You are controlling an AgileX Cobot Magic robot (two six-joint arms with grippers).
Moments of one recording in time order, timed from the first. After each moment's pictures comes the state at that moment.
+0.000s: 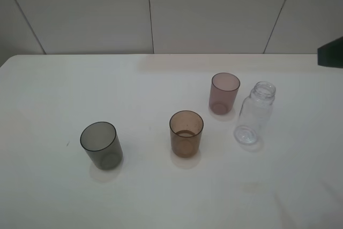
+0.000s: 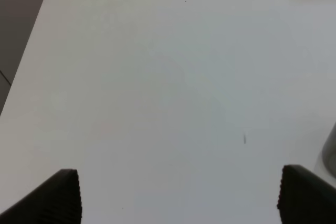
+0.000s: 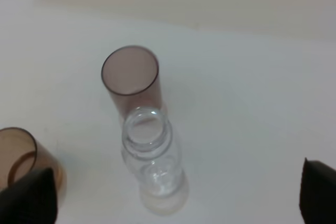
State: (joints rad) left arm -0.09 -0.01 -0.50 0.11 1.05 -0.02; right arm 0.39 0.73 -0.77 -0.21 0.88 0.31
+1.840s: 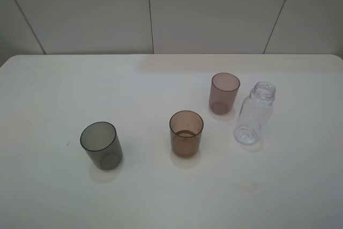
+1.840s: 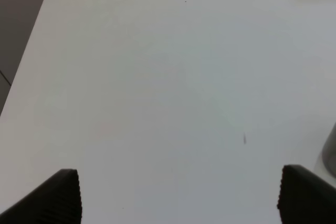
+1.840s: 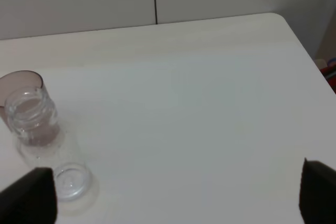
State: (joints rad) left arm -0.09 -0.01 -0.50 0.11 1.05 -0.02; right arm -0.15 0.00 -0.52 -0.04 1.07 0.05
